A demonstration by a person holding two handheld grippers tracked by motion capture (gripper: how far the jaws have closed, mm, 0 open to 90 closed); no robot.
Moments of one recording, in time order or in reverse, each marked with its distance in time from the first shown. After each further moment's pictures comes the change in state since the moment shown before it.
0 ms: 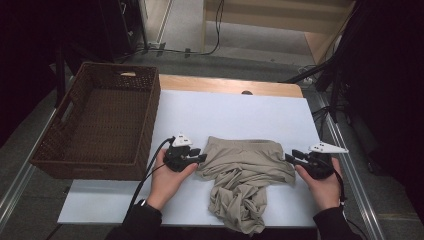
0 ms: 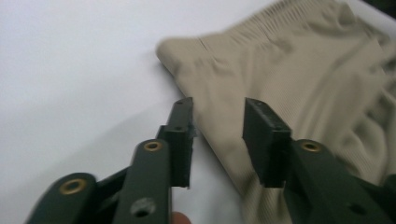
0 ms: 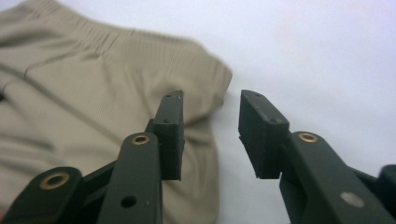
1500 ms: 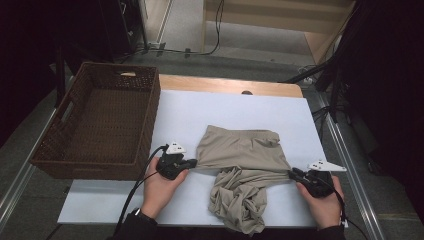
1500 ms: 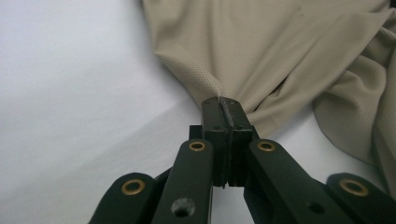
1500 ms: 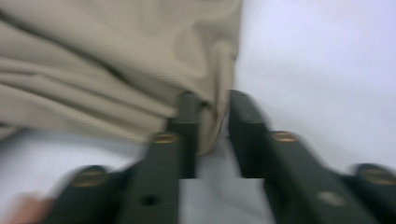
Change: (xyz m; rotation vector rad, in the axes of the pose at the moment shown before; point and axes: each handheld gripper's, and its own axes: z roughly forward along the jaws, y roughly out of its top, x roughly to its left) left arm -0.002 -0.028 -0.016 0.068 0.010 0.018; right arm 0.018 -0.044 -0.011 0.076 -0.062 0.008
